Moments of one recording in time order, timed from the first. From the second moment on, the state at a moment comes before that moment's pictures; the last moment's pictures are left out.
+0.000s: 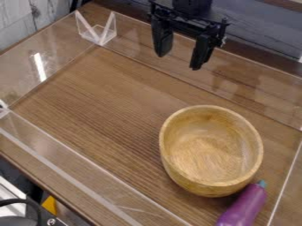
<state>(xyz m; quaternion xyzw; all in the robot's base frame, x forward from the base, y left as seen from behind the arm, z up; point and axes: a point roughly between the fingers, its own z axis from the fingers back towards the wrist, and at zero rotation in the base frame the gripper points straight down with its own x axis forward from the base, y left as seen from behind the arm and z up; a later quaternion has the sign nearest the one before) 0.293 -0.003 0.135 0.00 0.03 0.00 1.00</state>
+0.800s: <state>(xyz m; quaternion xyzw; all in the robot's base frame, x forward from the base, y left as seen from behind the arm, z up) 0.253 -0.036 0.107 -0.02 0.07 -0.08 0.99</state>
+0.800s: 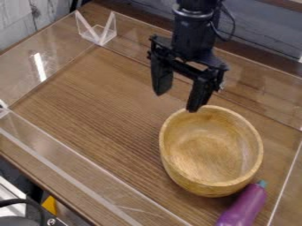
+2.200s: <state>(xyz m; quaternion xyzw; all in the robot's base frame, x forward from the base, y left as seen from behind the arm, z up) 0.193 -0.112 0.095 -0.02 0.01 -0.19 0.98</state>
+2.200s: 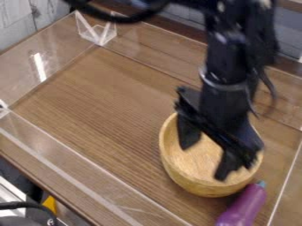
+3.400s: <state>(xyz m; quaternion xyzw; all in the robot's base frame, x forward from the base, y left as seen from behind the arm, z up) 0.180 -0.152 0.043 0.00 -0.08 -0.20 0.98</state>
